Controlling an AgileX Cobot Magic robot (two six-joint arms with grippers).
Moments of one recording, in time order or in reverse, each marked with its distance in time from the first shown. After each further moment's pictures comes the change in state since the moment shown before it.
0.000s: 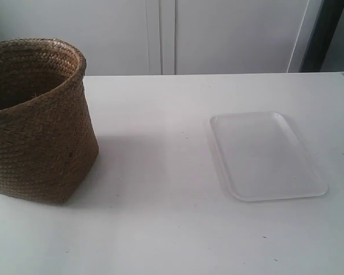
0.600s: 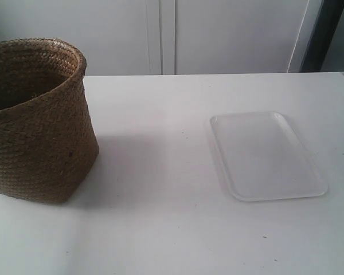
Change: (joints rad) left arm 0.000 0.487 -0.396 0.143 0.161 -0.306; right arm 0.000 0.000 0.000 -0.064 0.030 0.104
